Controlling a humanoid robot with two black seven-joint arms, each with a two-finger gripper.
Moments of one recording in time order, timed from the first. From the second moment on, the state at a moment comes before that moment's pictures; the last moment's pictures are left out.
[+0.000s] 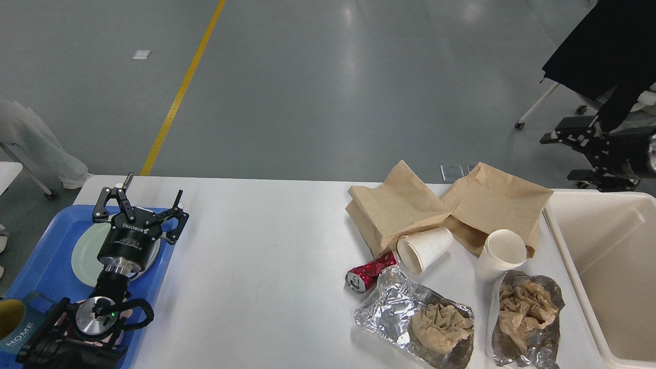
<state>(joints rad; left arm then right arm) -0.31 0.11 -1.51 -0.71 0.14 -0.67 -0.05 1.43 -0.85 -0.56 0.82 -0.28 0.61 0.11</state>
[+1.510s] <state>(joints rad) -0.31 0.11 -1.51 -0.71 0.14 -0.67 -0.05 2.02 -0.32 -0.89 1.33 -0.26 0.62 -0.19</state>
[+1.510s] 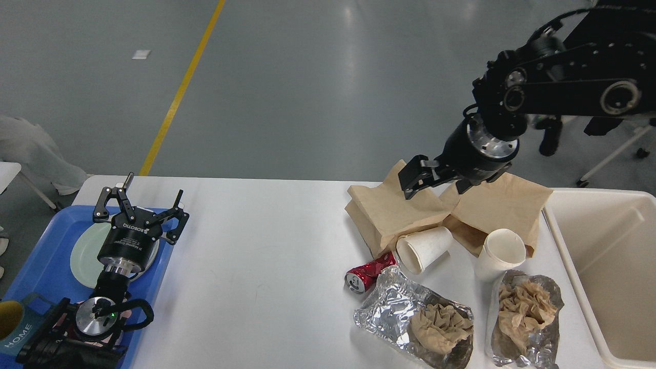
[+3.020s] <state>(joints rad) -0.31 0.11 -1.51 -0.71 0.14 -0.67 -0.05 1.12 -0.02 -0.58 0.45 0.07 0.23 -0.20</state>
